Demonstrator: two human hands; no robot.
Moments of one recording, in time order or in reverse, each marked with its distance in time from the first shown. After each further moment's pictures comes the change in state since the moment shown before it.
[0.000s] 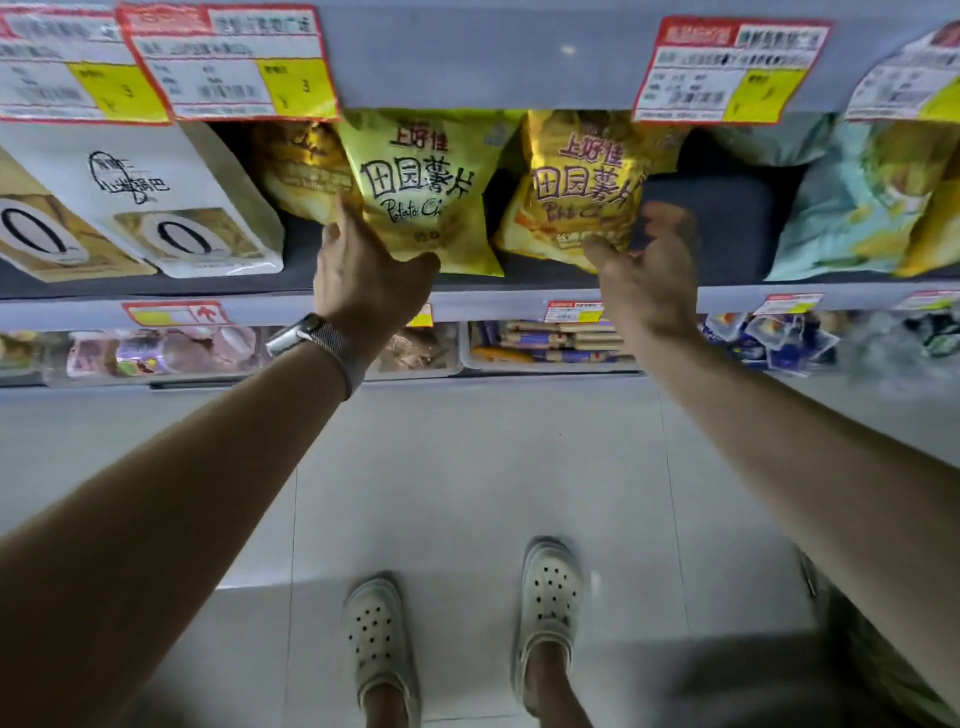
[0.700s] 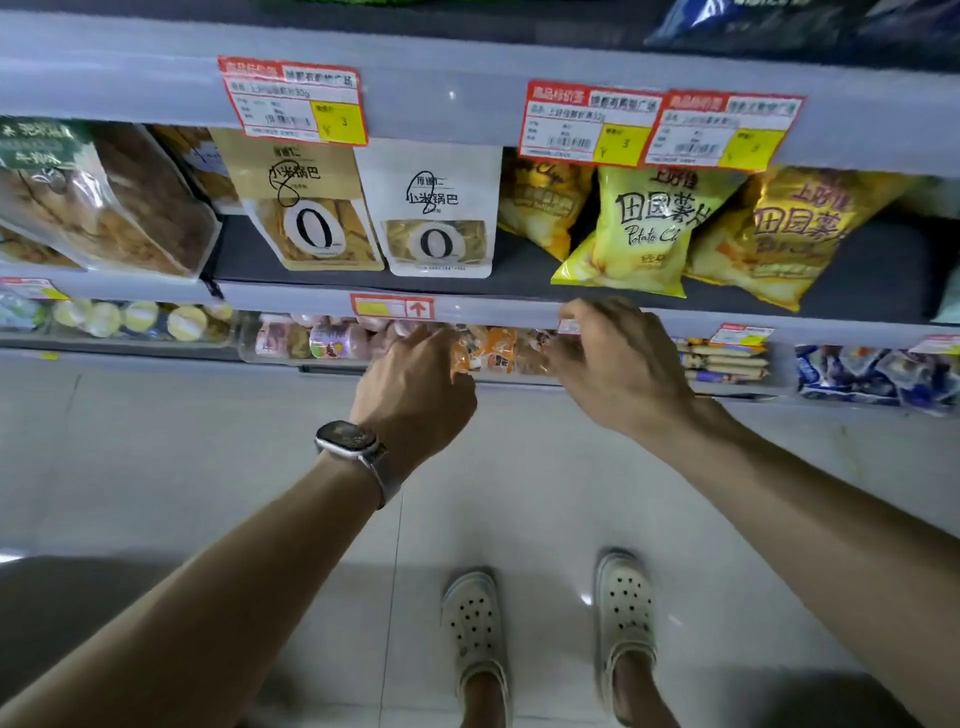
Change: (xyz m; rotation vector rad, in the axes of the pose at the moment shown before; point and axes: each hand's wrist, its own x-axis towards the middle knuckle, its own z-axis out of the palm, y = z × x) left_hand -0.057 -0.150 -0.144 0.263 -0.202 0.137; right_hand -0.157 -0.125 0.123 -0.659 -0.437 -0.452
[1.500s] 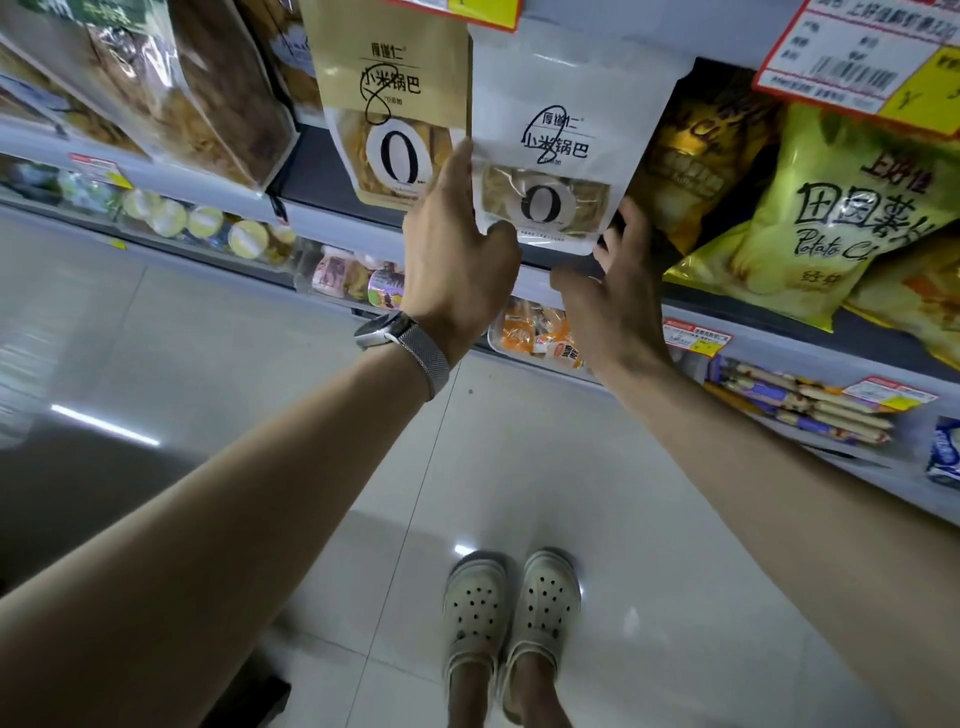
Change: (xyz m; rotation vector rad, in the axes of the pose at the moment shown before) left_hand 0.074 -0.019 -0.016 -0.517 0.487 -0.096; right_hand 0.077 -0.053 0.074 0.971 -0.016 0.108
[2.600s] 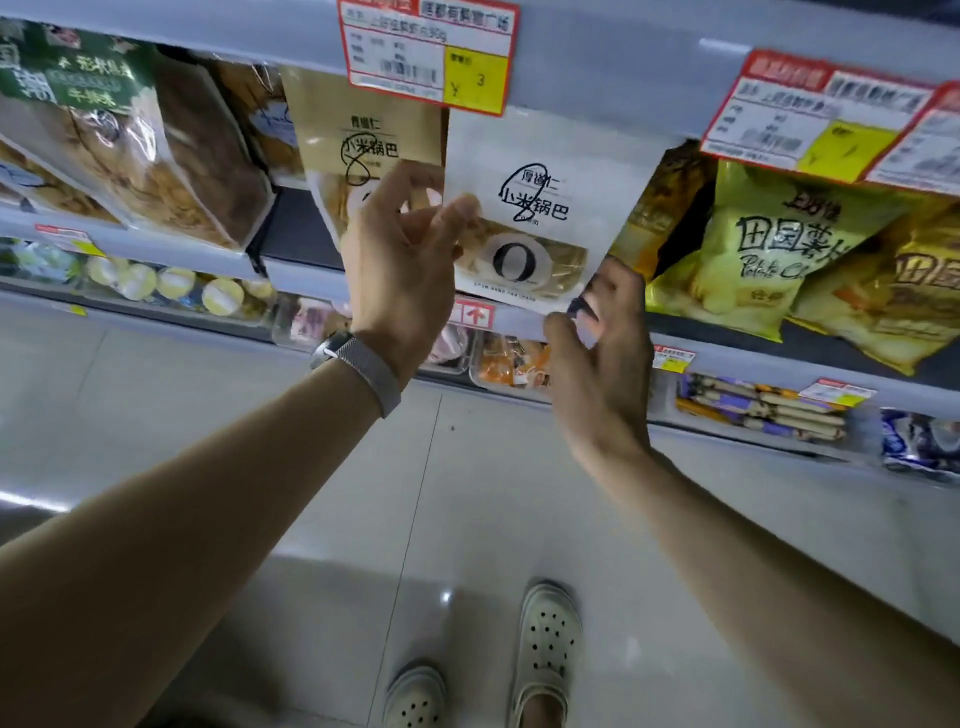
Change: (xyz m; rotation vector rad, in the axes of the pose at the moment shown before) left_hand 0.016 -0.006 -0.028 -0.393 0.035 0.089; right_hand -0.052 -0.021 0.011 0.121 0.221 -0.180
